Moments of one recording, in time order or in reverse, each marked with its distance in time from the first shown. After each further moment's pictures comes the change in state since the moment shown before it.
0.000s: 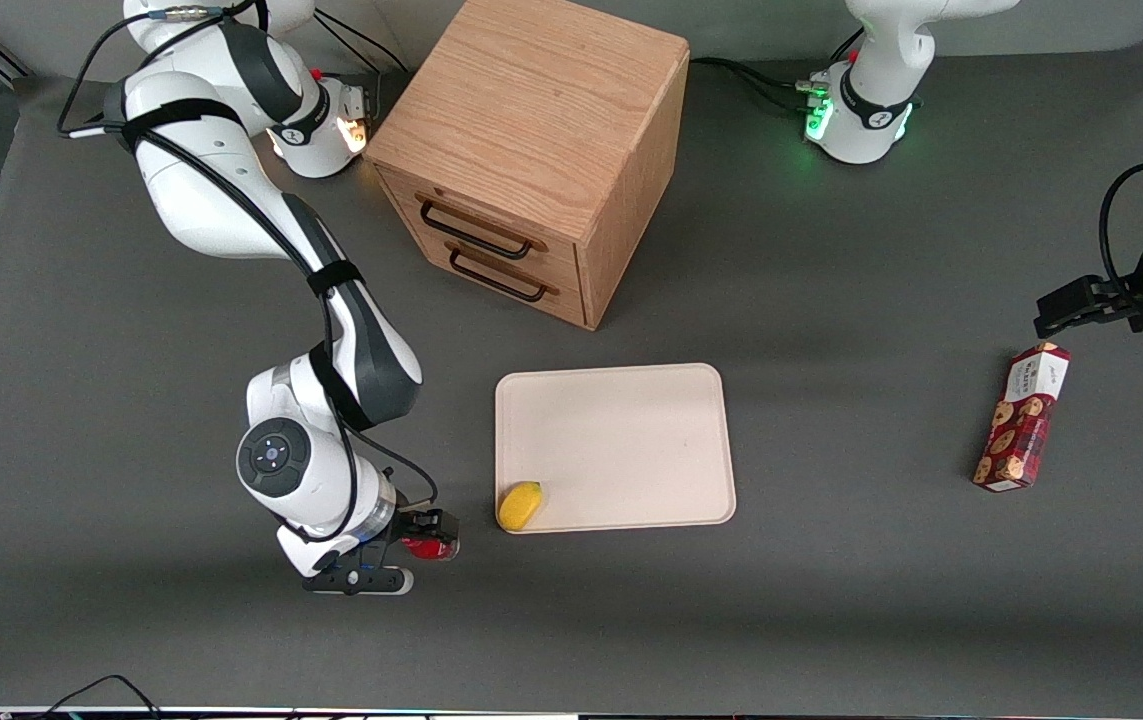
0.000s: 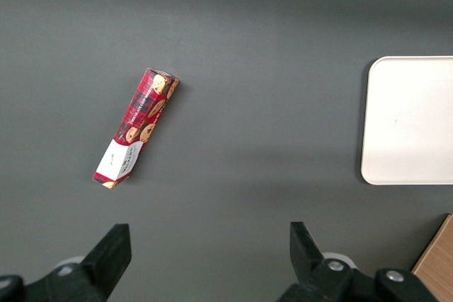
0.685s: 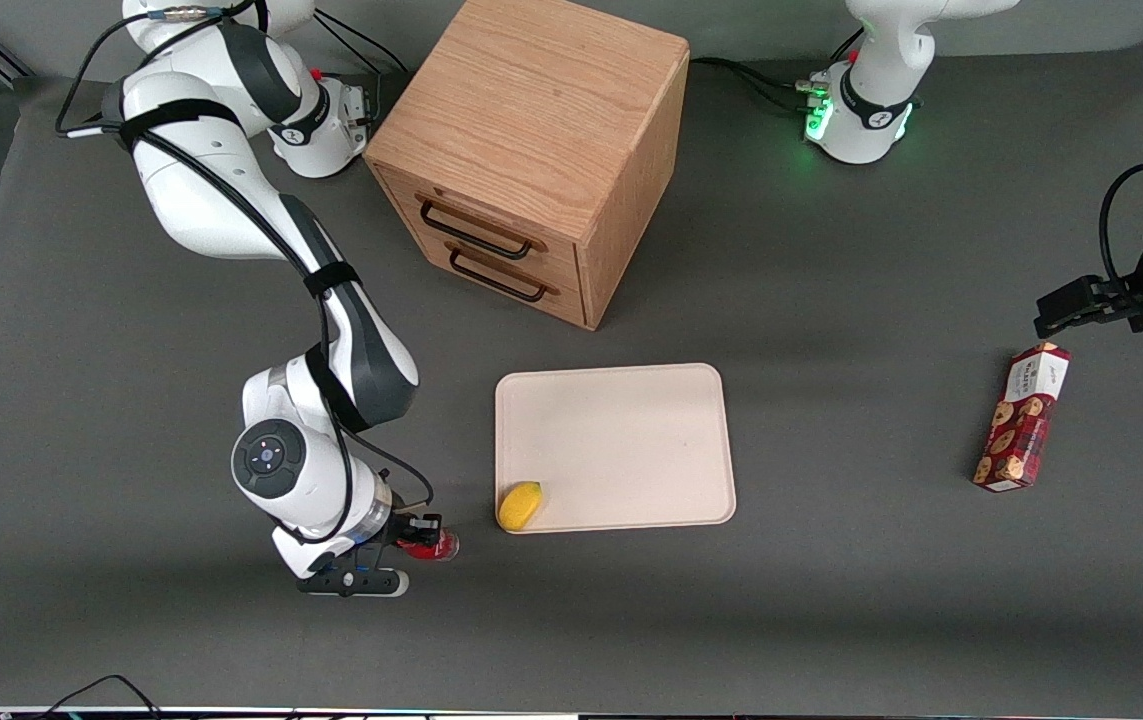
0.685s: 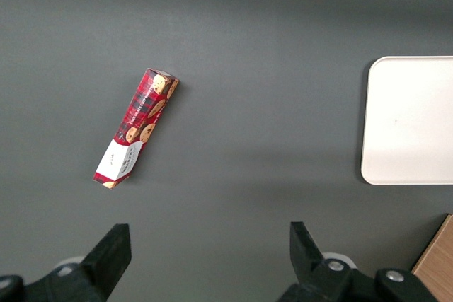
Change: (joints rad) arm -0.005 -0.003 -0.002 0.002 -0.001 -0.001 0.000
